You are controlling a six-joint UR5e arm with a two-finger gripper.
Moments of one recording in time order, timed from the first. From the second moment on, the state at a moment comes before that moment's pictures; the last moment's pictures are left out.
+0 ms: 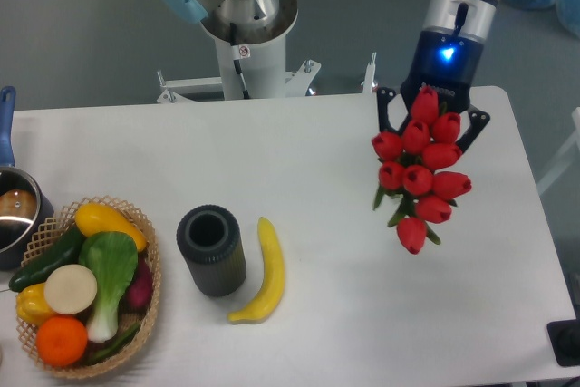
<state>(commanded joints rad) 2.85 -1.71 -1.70 -0.87 1.02 1.13</state>
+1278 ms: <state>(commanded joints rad) 2.66 -1.94 -1.70 -0.87 1.49 1.28</state>
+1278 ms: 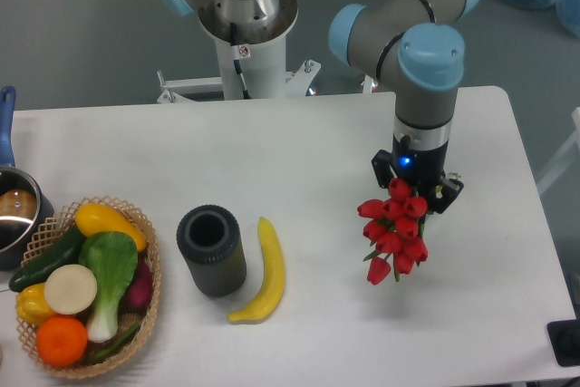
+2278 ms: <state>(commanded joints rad) 2.63 -2.01 -1.72 -0.87 1.48 1.28</state>
